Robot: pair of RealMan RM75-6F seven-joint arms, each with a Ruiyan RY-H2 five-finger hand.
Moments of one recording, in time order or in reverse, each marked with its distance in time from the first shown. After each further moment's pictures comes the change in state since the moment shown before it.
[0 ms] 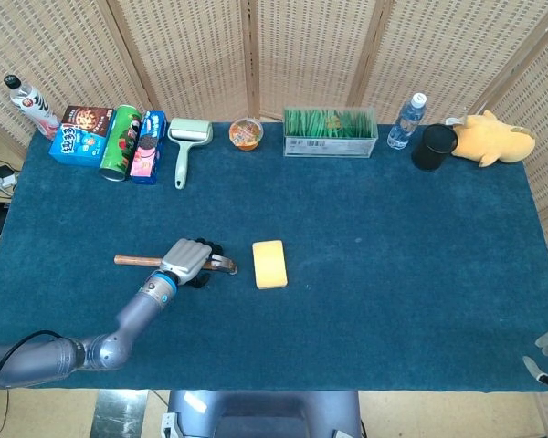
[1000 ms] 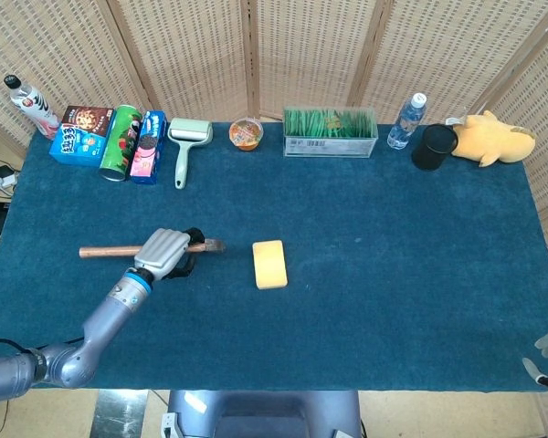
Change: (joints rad) left arm 0.135 0.183 -0.026 -0.195 0.330 0.179 -0.325; right arm -0.008 0.003 0.009 -0.034 -0.002 -0.013 -0.032
